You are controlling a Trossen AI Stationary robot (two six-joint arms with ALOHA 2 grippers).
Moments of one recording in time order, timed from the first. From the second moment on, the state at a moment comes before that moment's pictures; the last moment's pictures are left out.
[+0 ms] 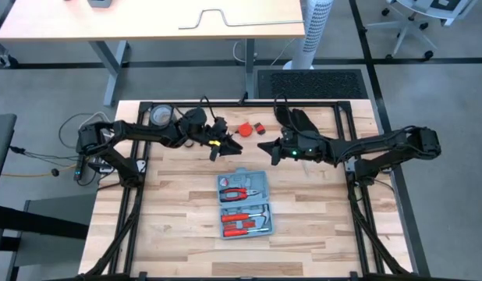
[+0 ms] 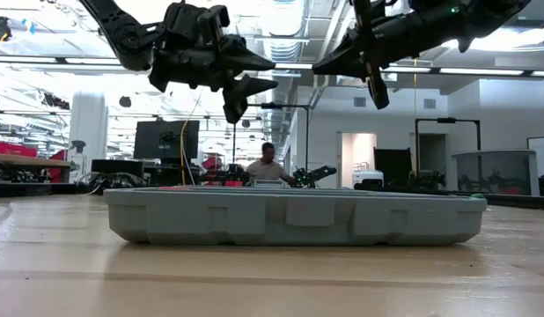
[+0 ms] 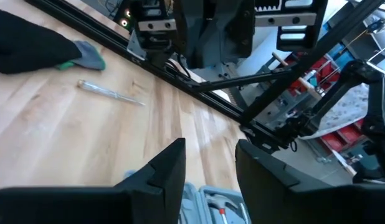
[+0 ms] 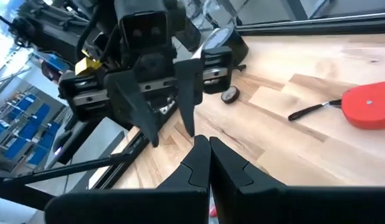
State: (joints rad) left arm 0.40 1.54 0.75 0.60 0.67 -0.50; right arm -0.07 1.29 0.66 0.39 0.21 0.80
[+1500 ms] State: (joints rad) left arm 0.28 1.54 0.75 0.60 0.51 -0.63; right arm -0.05 1.29 0.66 0.31 0.08 0.71
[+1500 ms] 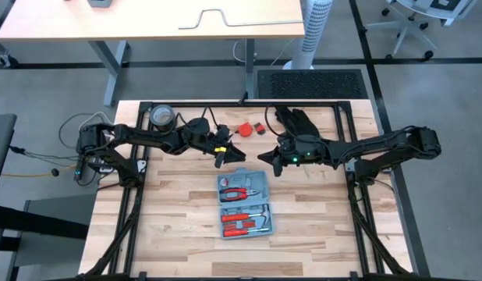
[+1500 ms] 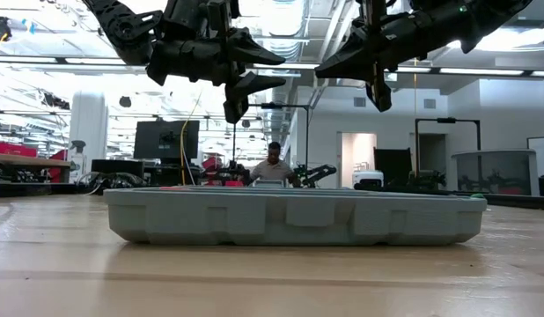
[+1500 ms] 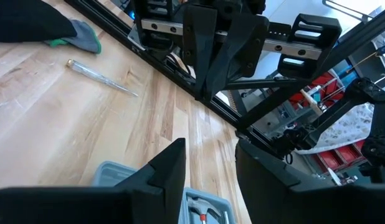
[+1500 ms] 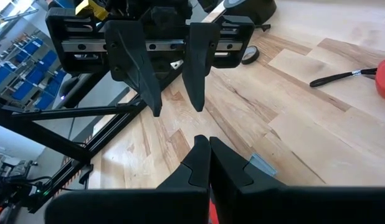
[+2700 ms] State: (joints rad) left arm 0.45 1.54 0.83 0.31 0.49 -0.28; right arm -0.25 1.06 0.66 -0.17 0.14 0.66
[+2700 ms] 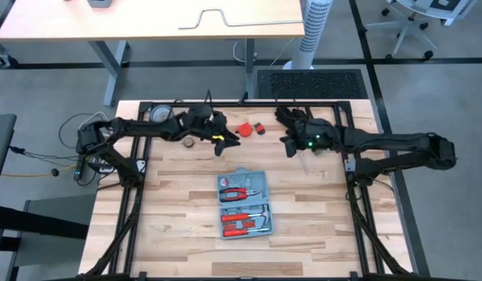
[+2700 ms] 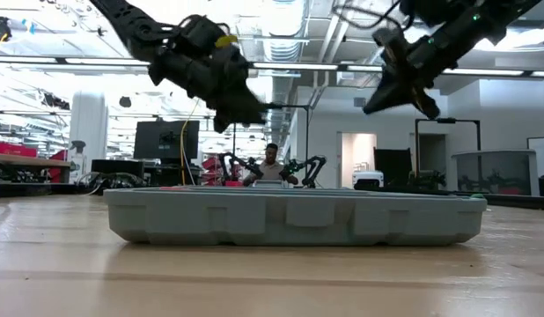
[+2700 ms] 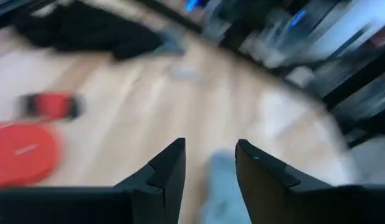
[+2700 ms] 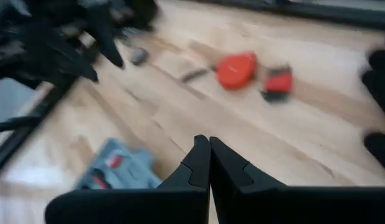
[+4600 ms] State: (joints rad) left arm 0.68 1.80 1.15 -0.24 0.57 0.20; right arm -0.57 2.00 1.19 -0.32 -0.11 0.55
